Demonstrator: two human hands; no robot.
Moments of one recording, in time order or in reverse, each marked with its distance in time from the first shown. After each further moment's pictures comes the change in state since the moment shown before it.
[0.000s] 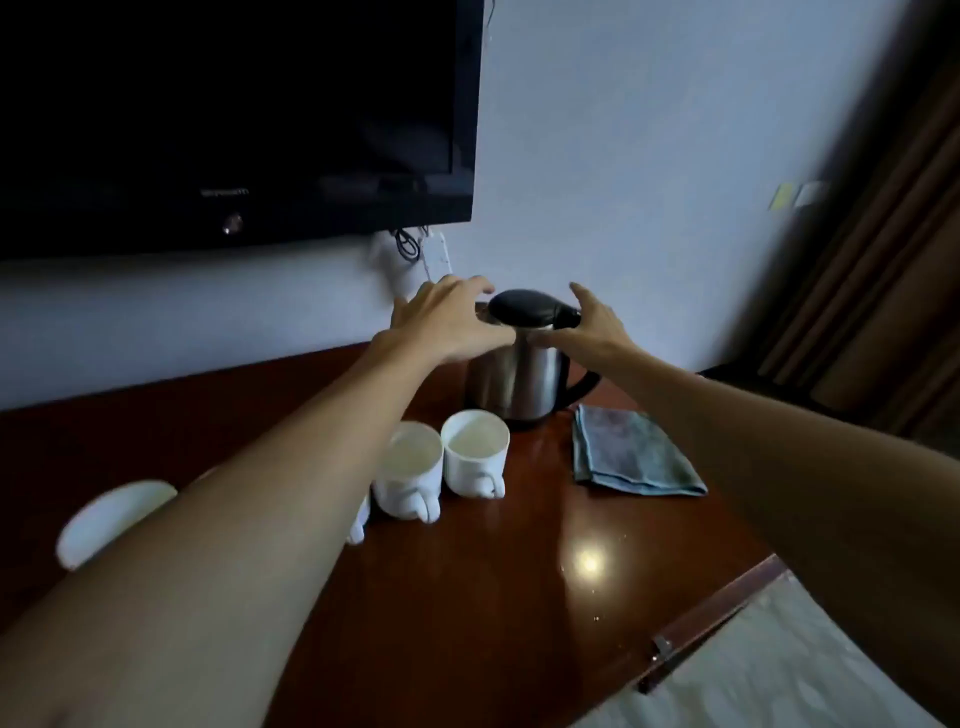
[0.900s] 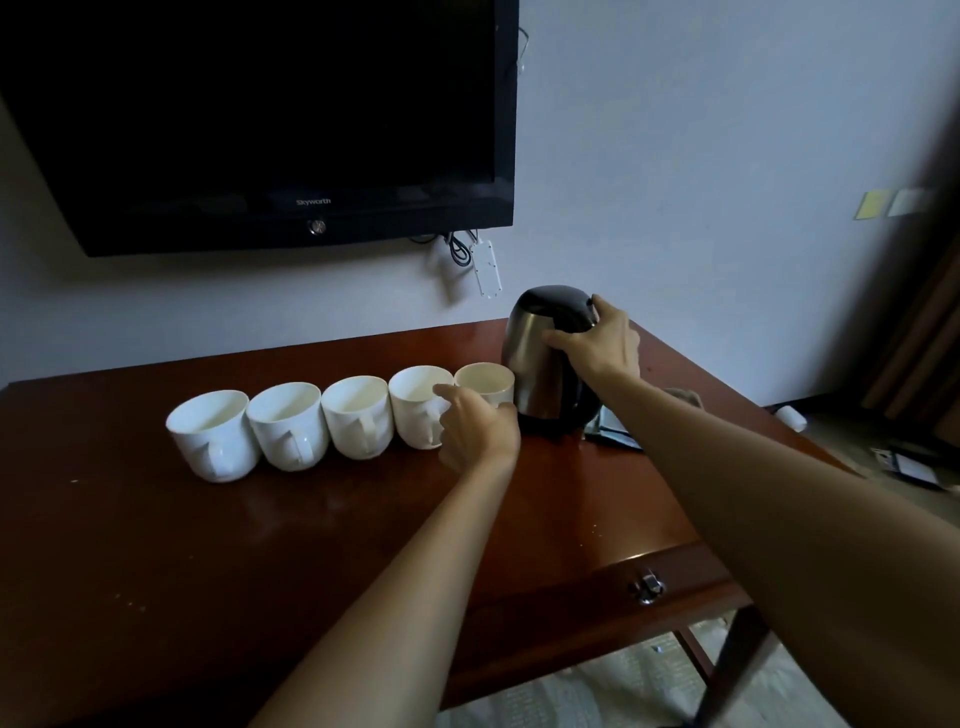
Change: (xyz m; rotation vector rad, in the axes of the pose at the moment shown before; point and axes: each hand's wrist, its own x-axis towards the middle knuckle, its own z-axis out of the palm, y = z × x) left_hand -0.138 0.049 0.146 -0.519 0.366 -0.673; right_hand -0.100 0.038 0.024 0.375 0.197 -0.062
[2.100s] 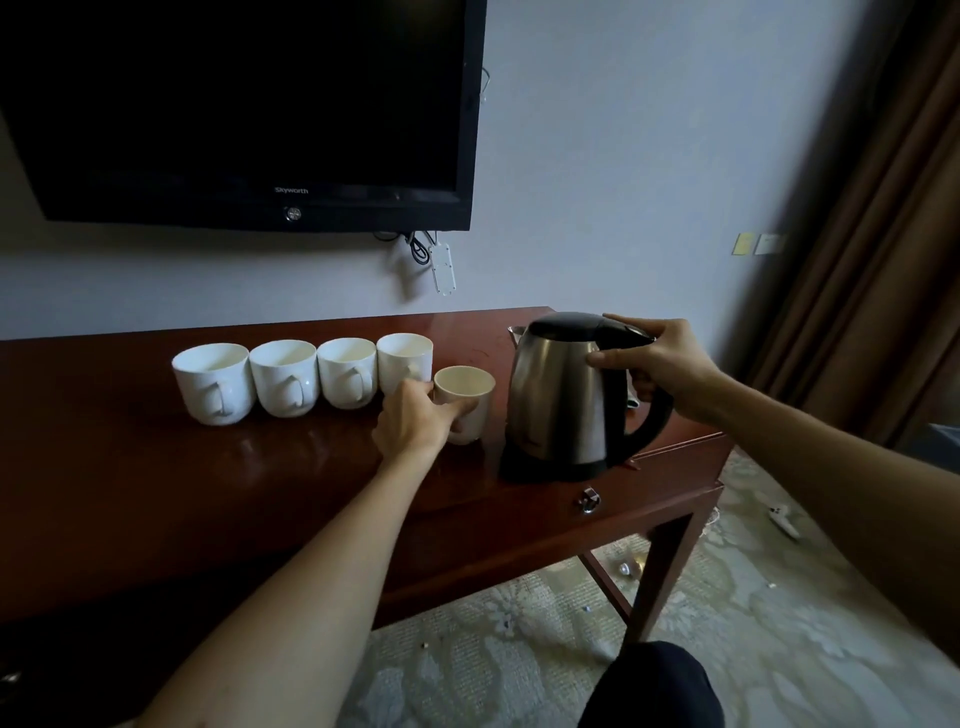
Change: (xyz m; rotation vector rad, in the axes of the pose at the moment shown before) left_hand -0.025 -0.082 -0.062 0.018 -0.078 0.234; right_hand -0.136 0.008 -0.137 0.262 -0.250 -0.069
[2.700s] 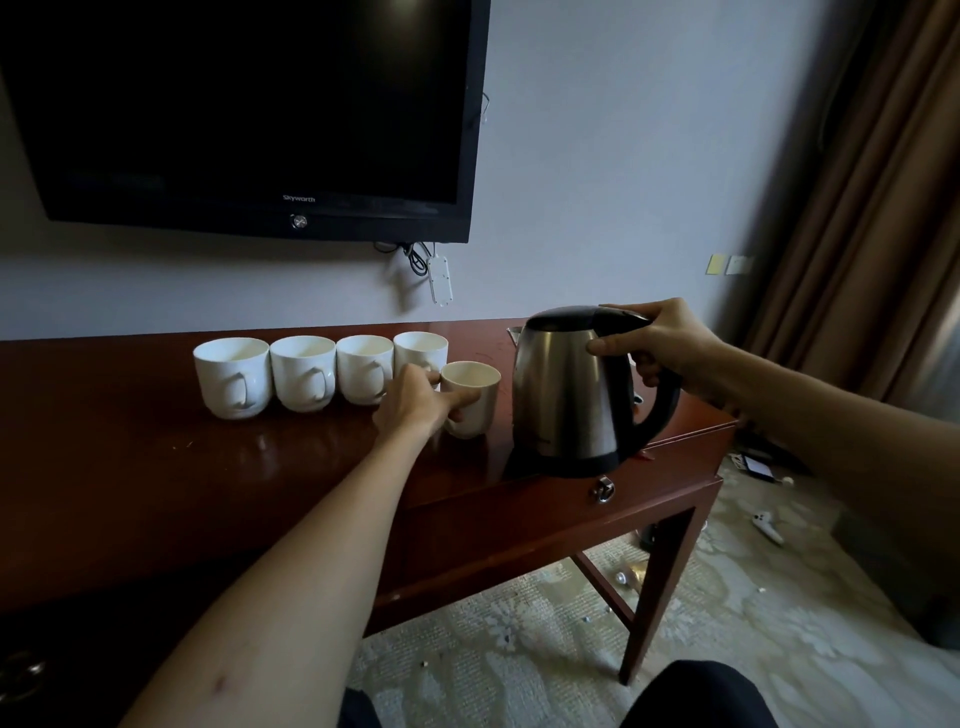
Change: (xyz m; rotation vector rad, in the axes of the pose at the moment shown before) left_hand 0.029 -0.030 -0.020 -0.042 -0.116 0.074; right_hand -0.026 -0.032 0.031 -0.184 0.006 0.024
